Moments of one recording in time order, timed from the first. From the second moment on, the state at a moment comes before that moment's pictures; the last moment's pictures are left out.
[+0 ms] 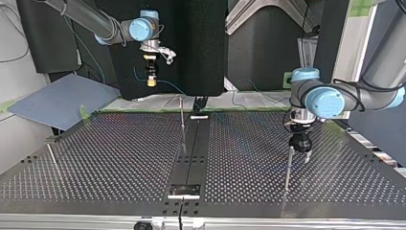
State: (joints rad) left arm 0.06 -1.81 -1.74 -2.74 -1.60 -2.21; right arm 2.09 -0.78 1.95 -1.03 1.78 1.50
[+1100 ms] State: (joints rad) left arm 0.09 -1.74 -1.91 -2.53 -1.40 -2.49; right arm 2.09 -0.78 1.95 -1.03 1.77 1.50
